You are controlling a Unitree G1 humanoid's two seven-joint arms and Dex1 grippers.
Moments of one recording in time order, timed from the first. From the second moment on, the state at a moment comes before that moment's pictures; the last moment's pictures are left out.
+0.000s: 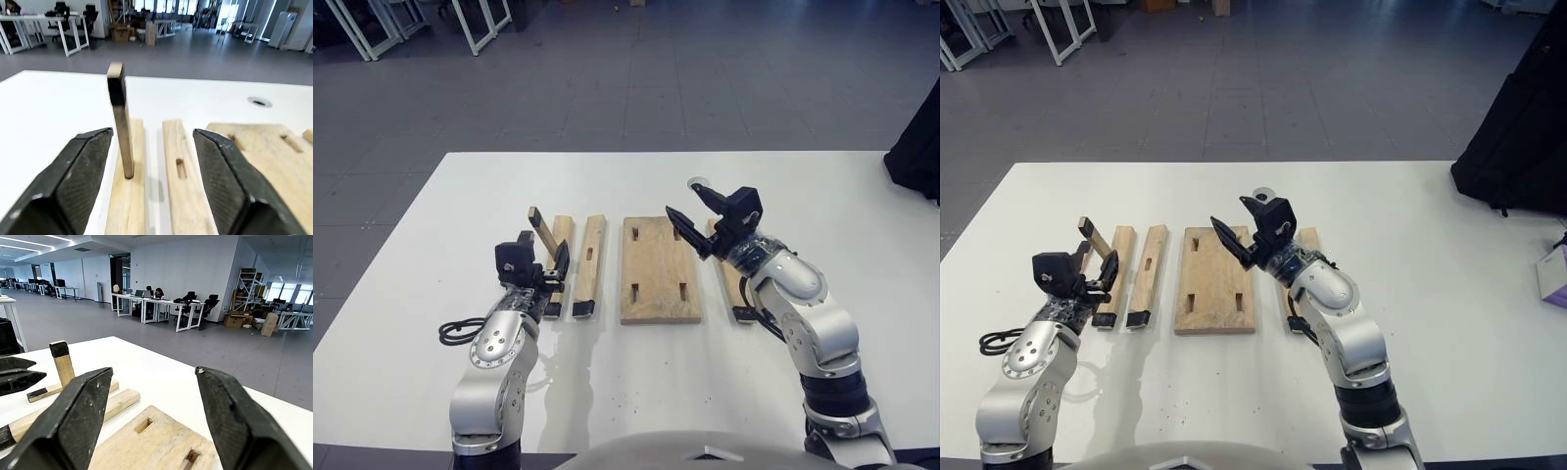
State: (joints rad) left arm 0.22 0.17 0.14 -0.59 -0.25 0.58 -0.04; right arm -0.21 -0.19 0.17 -0.43 0.27 0.49 0.39
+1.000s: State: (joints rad) left arm 0.11 0.23 0.16 -0.41 -0.23 0.96 -0.05; right arm -0.19 -0.20 0.21 -0.45 0.28 0.48 0.39
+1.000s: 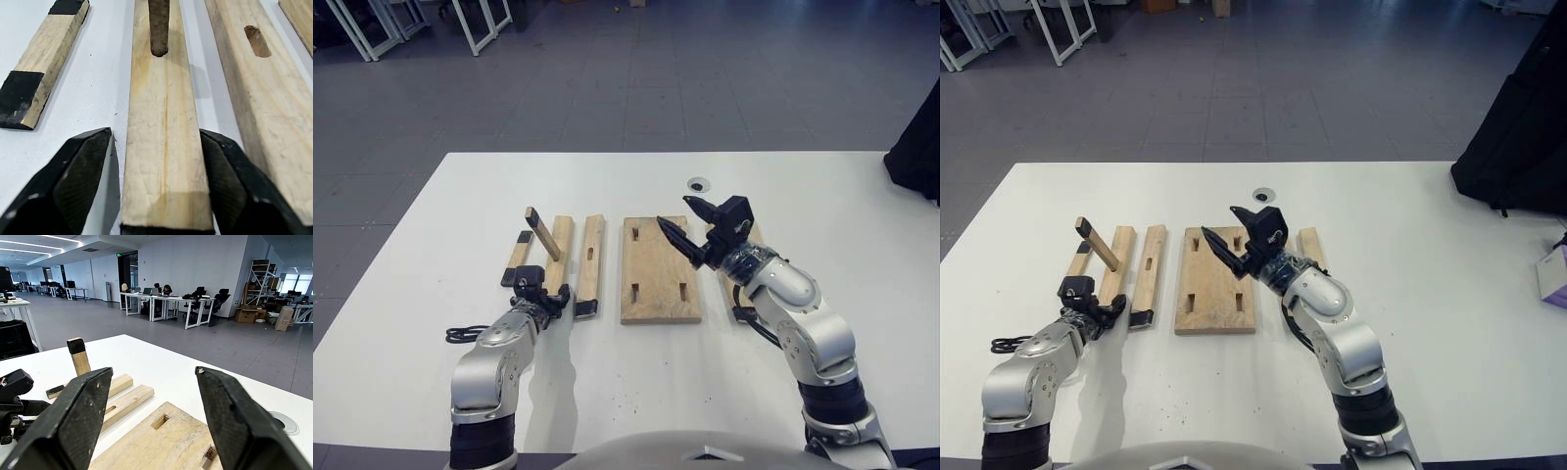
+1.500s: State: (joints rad) left arm 0.04 0.17 0.29 -0.39 -0.32 0.81 -0.10; right arm -0.22 -0.13 0.11 -0.44 0.40 0.55 0.34
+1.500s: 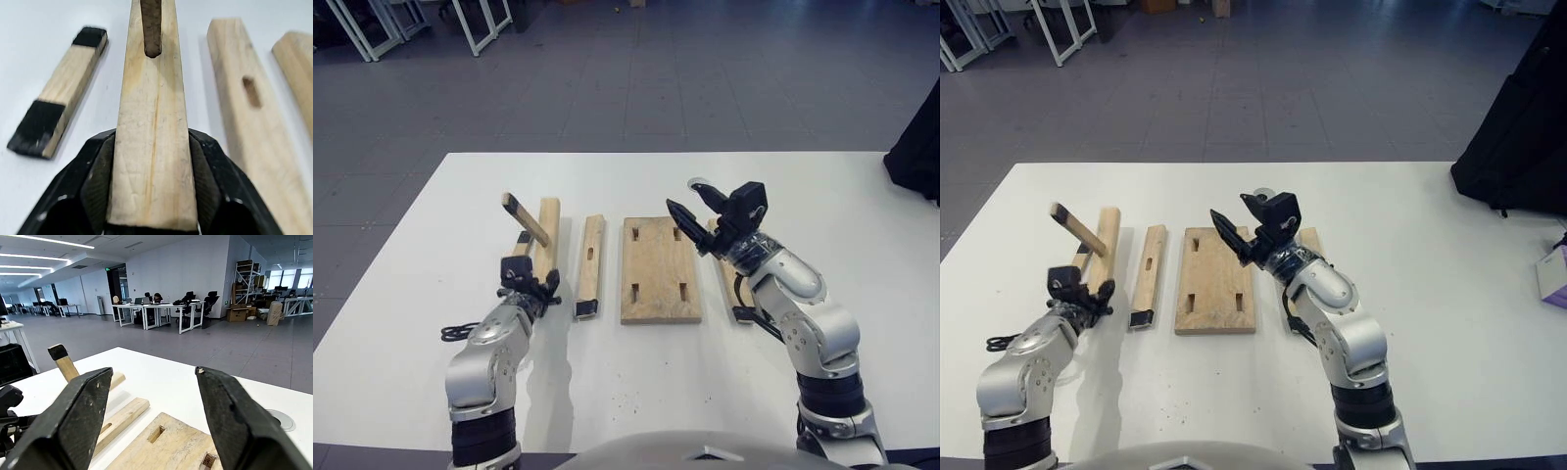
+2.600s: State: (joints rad) left arm 0.07 0.58 0.32 -0.49 -1.40 0.97 -0.89; right arm -0.26 -0.18 -0.09 -0.42 1.48 0.81 0.51
